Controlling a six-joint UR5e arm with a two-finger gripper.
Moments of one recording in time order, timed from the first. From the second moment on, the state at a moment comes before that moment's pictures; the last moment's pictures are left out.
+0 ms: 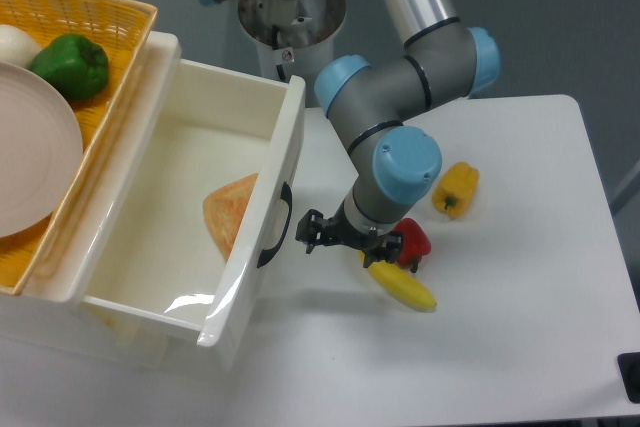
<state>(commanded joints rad) 2.46 -2.02 -1.55 -1.26 1.34 0.62</state>
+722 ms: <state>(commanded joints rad) 2.46 -2.01 -1.55 -1.26 1.31 0.62</state>
